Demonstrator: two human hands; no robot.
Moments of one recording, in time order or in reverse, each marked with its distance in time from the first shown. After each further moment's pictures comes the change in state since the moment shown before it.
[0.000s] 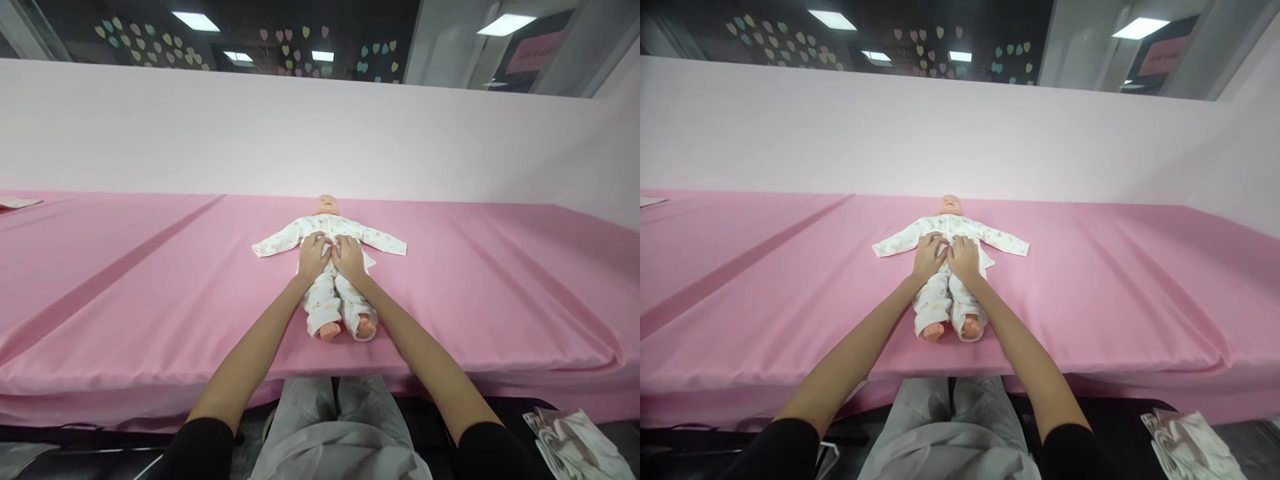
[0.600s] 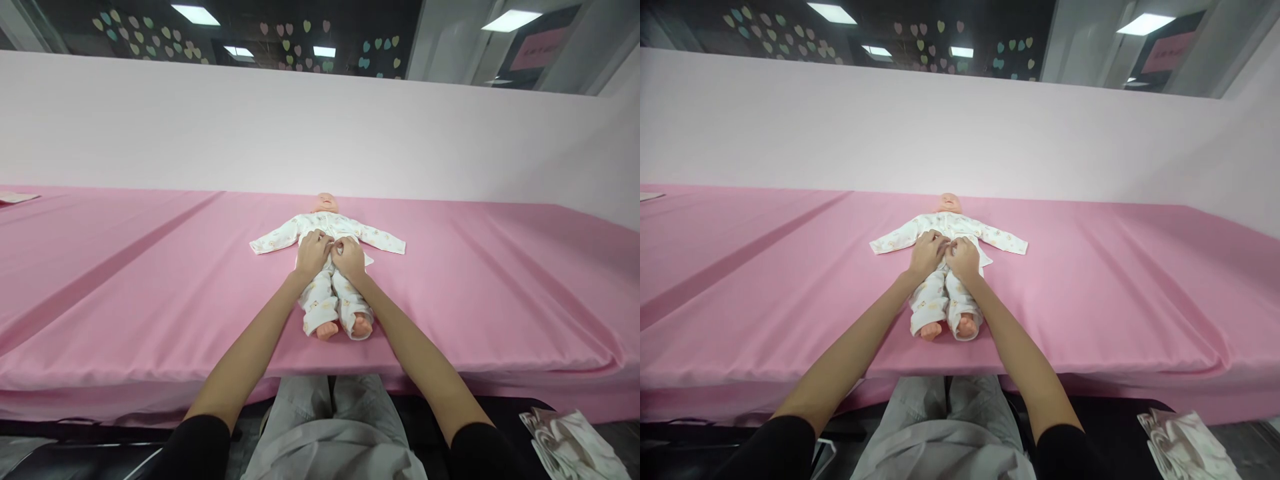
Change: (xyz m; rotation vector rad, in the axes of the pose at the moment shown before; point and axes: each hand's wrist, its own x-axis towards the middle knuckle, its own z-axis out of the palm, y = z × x) left_hand 0.007 0.011 -0.007 0.182 -0.132 0.075; right_hand -0.001 0.002 -0.006 0.126 0.008 0.103
